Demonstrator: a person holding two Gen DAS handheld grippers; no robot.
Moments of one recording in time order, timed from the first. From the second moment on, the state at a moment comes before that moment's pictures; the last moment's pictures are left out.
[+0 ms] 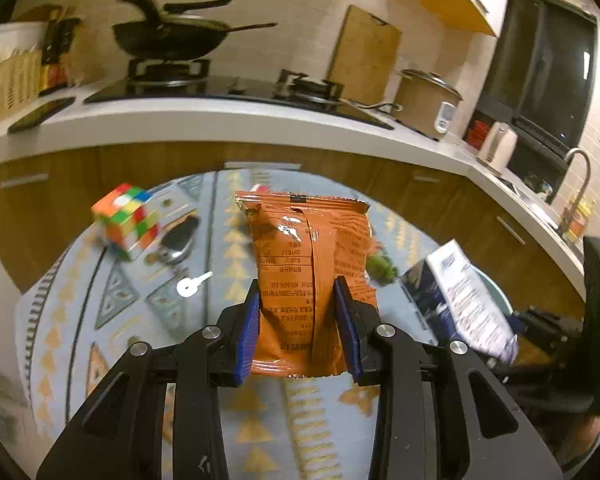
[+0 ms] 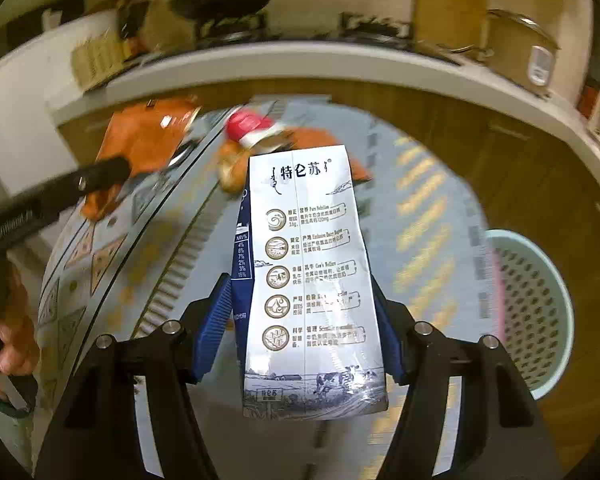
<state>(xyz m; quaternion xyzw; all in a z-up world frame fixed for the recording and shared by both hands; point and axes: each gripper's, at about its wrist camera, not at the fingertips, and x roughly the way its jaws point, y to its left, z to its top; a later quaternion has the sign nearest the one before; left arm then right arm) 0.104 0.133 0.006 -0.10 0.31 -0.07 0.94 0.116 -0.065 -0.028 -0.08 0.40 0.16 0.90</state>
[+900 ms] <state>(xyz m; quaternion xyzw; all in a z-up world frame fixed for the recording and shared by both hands) 0.207 -0.119 -0.018 -0.01 0.38 -0.28 0.88 0.148 -0.299 -0.036 0.07 0.40 -0.05 0.91</state>
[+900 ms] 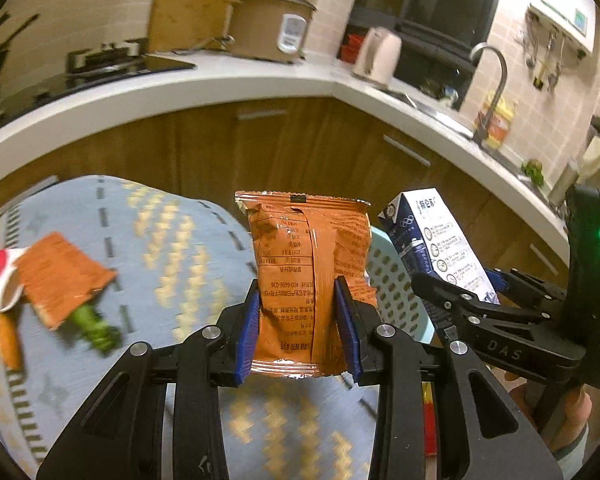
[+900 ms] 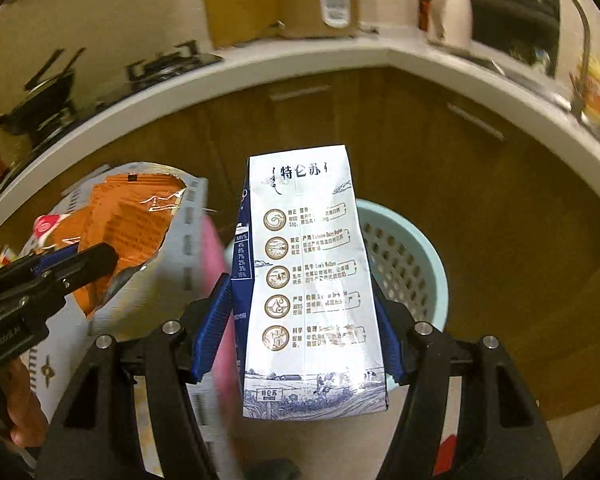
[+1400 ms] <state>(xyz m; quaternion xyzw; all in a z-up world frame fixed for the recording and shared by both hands) 0.233 -0.192 -0.072 0.03 0.44 -0.31 0.84 0.171 -0.365 -0.106 0.16 0.47 -0.09 0.86</state>
